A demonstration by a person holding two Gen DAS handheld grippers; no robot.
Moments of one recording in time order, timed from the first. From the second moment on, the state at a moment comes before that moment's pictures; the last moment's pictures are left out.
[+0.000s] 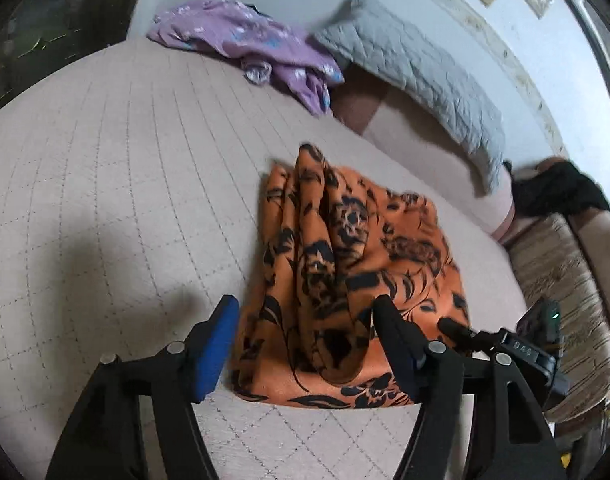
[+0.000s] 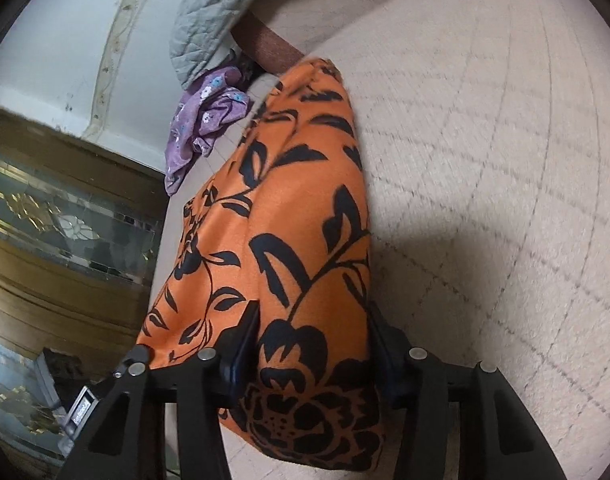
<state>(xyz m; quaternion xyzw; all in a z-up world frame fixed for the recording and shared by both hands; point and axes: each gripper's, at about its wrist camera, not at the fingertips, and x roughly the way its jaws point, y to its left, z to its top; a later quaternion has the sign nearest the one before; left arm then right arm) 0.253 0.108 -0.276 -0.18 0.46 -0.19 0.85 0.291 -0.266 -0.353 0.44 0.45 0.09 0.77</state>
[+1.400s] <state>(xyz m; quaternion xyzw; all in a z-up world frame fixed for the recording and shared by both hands) 0.260 0.076 -0.282 -0.11 0.47 -0.20 0.85 0.302 -0.292 -0.298 0.41 0.40 0.05 0.82</state>
